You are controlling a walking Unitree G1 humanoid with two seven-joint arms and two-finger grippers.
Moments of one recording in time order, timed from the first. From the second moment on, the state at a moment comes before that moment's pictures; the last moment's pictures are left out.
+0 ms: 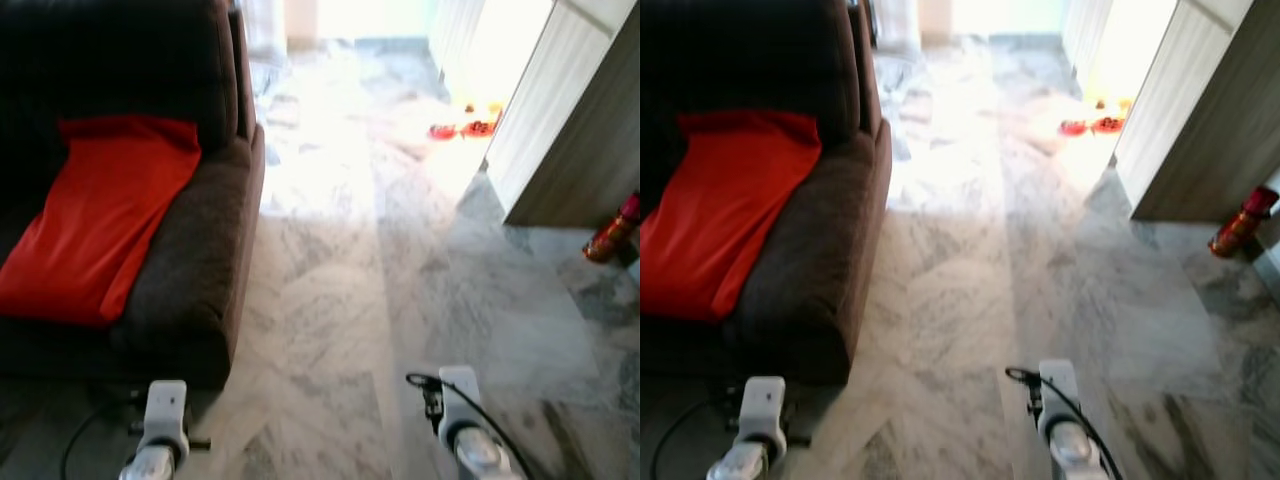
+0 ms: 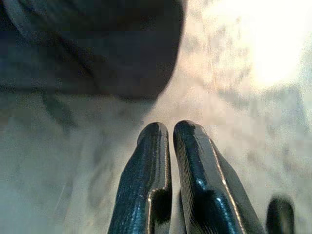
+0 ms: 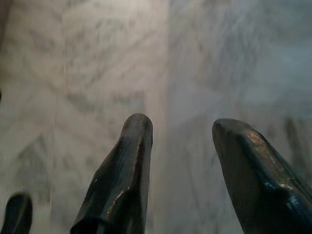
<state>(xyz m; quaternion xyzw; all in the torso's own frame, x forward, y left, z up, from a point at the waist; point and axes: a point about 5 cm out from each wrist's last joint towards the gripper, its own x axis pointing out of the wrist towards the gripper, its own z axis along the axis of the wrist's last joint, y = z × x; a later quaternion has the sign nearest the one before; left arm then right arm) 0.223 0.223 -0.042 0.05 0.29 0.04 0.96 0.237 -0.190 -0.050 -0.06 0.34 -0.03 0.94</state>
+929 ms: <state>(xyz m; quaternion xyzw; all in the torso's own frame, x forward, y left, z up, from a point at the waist) 0.204 0.221 -0.057 0.07 0.33 0.03 0.94 0.227 -0.181 -0.059 -0.06 0.37 -0.03 0.92</state>
